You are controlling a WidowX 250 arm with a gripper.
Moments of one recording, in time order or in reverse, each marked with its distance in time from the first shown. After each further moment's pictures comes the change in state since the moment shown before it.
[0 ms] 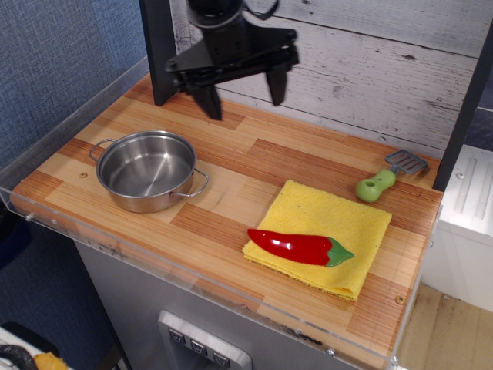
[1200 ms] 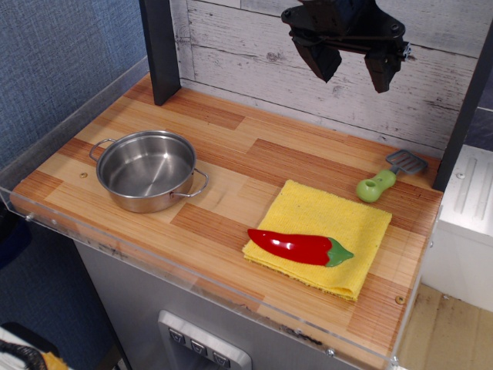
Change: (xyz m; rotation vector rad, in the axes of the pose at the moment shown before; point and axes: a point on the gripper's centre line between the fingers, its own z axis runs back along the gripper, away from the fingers) arm -0.006 -0.102 0.001 -0.293 -0.050 -0.728
